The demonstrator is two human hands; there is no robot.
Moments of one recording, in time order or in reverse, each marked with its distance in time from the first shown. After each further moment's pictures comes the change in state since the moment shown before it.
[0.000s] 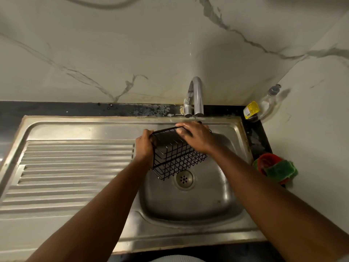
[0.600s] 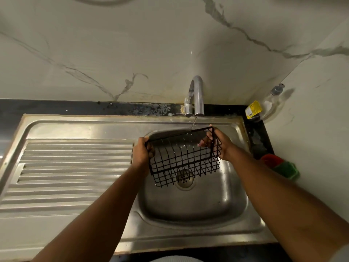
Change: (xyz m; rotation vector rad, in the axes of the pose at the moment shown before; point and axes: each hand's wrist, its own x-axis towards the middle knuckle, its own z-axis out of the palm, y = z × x) left_hand 0.001 -0.027 -0.015 -0.083 -0.076 -0.026; right_hand -0.004 0.091 0.005 1.116 0.036 0.677
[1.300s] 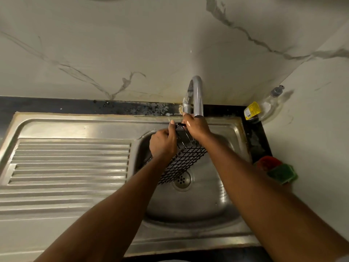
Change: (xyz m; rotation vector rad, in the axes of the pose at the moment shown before) left_hand 0.001 0.019 0.087 0.627 0.140 0.343; right_hand -0.021 -0.058 0.099 -0.562 0.240 -0.280
